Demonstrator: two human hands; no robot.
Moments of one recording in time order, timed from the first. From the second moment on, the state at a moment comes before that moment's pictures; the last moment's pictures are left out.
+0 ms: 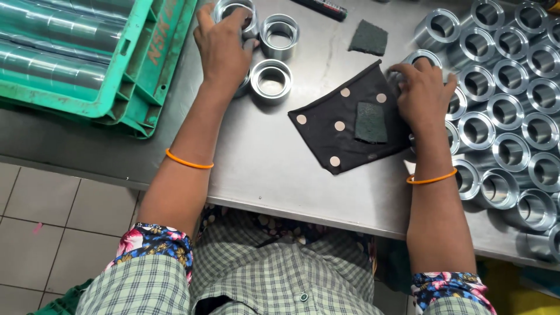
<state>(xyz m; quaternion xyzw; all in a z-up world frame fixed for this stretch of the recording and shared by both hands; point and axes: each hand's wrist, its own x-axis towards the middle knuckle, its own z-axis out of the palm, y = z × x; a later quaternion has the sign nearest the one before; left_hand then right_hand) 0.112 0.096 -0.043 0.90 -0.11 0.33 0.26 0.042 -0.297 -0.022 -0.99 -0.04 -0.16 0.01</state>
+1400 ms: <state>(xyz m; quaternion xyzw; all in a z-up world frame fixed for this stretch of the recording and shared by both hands) -0.006 -0.001 0.001 0.67 -0.38 -0.02 0.64 -0.011 -0.204 0.010 -0.81 -0.18 -0.05 0.55</state>
